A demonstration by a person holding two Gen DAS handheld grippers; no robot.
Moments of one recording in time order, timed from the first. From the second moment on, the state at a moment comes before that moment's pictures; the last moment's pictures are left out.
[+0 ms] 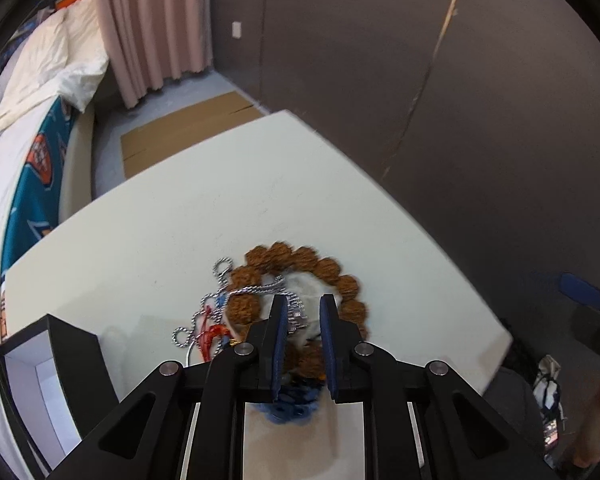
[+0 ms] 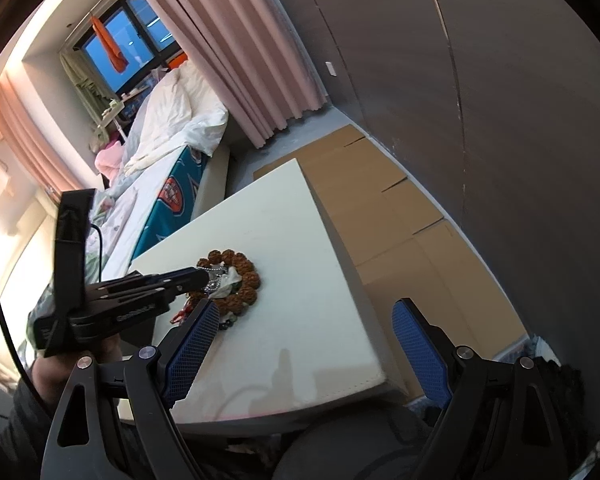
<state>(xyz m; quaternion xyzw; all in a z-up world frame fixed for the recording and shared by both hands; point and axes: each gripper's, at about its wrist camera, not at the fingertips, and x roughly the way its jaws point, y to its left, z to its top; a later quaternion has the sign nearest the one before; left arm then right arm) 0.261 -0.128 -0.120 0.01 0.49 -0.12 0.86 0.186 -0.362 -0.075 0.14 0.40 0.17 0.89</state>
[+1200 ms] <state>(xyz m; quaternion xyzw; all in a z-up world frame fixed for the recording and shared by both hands) 0.242 -0.079 -0.065 -0.02 0.47 -0.13 0.87 0.209 -0.333 -0.083 0.15 0.43 0.22 0.86</state>
